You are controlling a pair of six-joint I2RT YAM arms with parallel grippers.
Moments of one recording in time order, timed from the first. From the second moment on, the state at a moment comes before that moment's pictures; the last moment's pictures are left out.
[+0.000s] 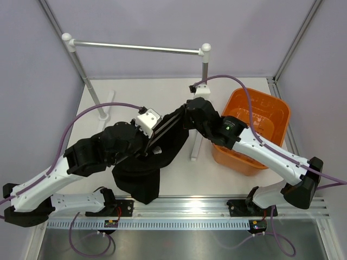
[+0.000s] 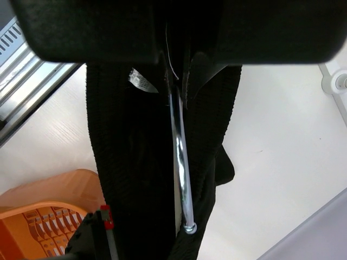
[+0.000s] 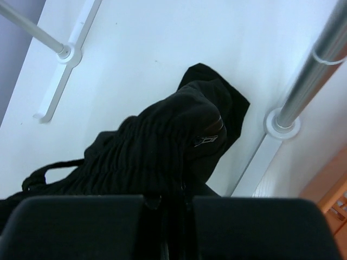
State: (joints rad) left arm -1.12 0.96 1.33 -0.84 -0.39 -0.08; right arm 0.93 1.39 1.40 -0.54 0.44 0.56
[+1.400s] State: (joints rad) left arm -1.14 0.74 1.21 -0.46 -0.61 -0.10; right arm 1.34 1.44 1.51 -0.62 0.44 0.49
